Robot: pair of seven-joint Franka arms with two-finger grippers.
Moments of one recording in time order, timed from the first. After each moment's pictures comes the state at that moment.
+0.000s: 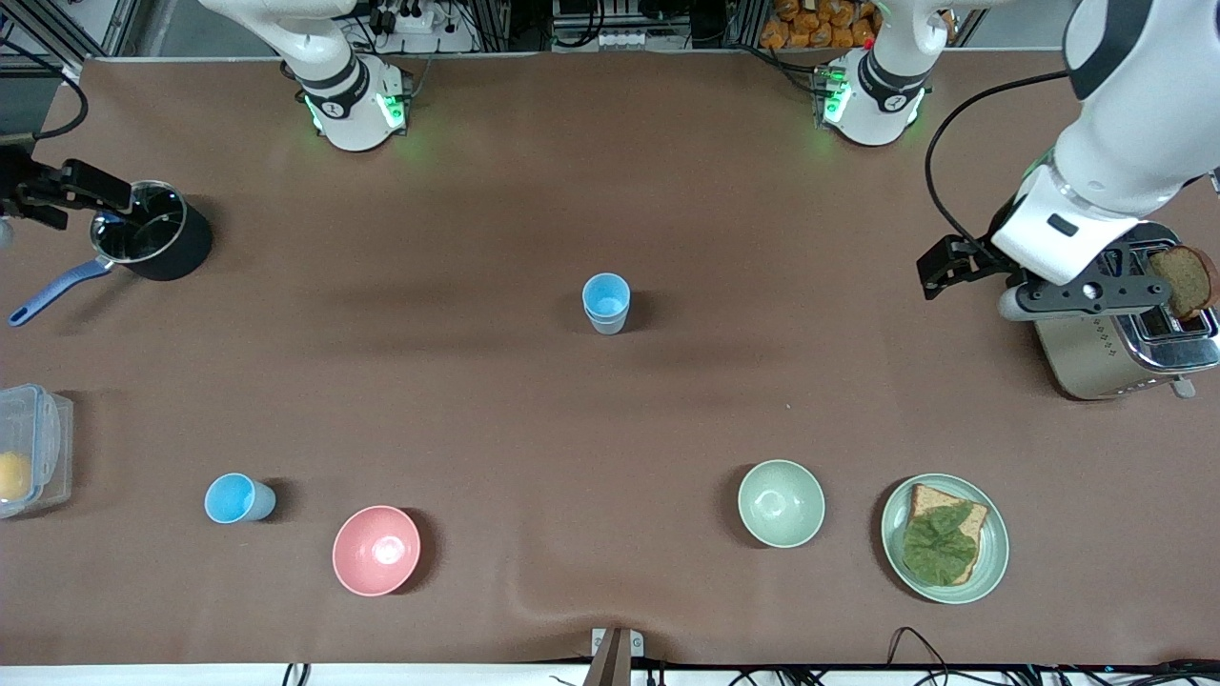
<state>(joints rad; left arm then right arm) 0.01 0.08 -0.24 -1.57 0.01 1.67 -0.27 -0.04 -0.07 -0.06 -1.63 0.05 1.44 -0.10</state>
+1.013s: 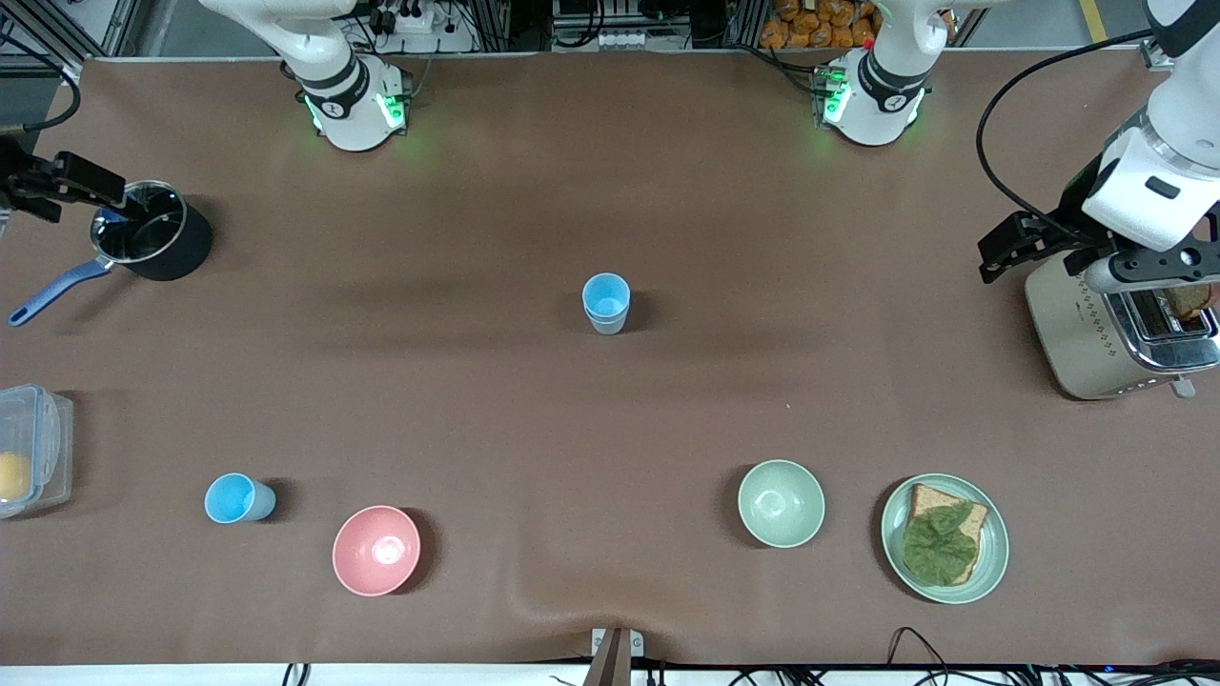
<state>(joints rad) -0.04 0.01 -0.11 -1.61 0.02 1.67 -0.24 -0.04 -0.07 -0.06 -1.62 0.05 1.43 -0.09</state>
